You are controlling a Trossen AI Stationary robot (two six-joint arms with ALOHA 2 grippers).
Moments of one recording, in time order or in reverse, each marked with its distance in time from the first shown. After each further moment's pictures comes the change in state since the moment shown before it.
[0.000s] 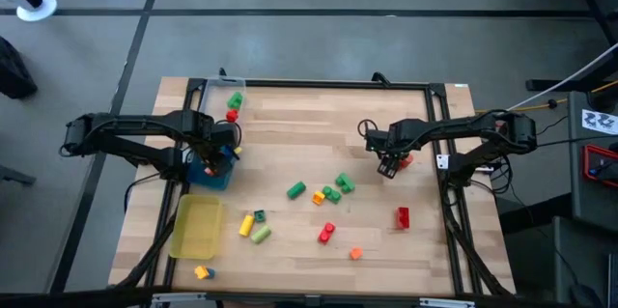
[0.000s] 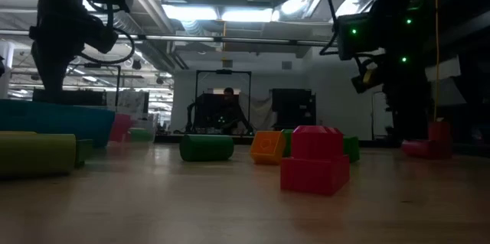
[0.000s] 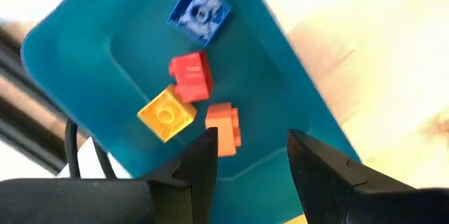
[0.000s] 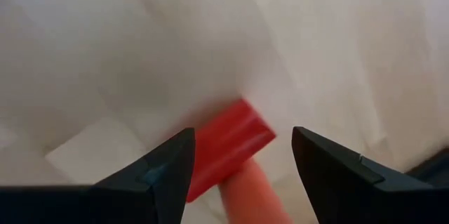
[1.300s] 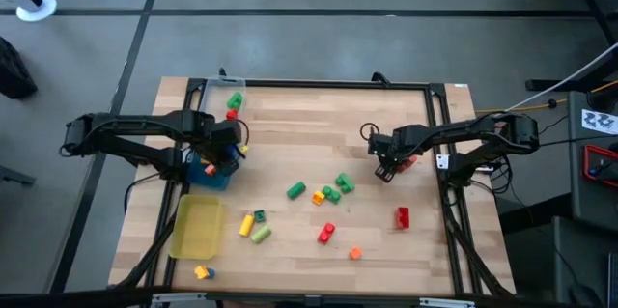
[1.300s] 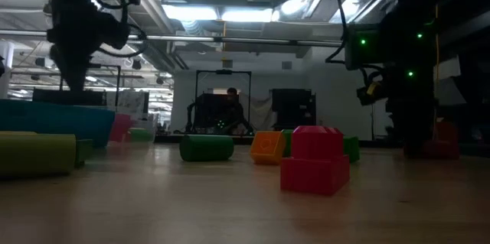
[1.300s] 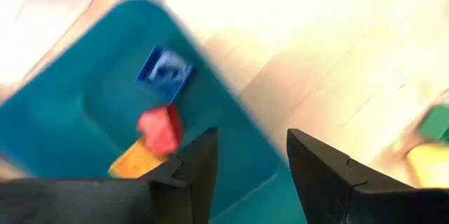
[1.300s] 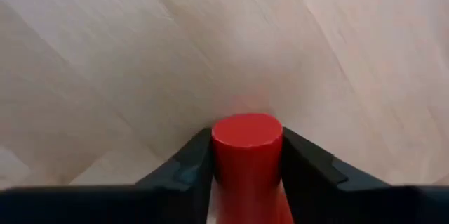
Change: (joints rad) left arm 0.000 0.000 0.000 0.154 0.000 0.042; right arm 0.002 -0.003 -0.140 0.225 -0.076 0.062
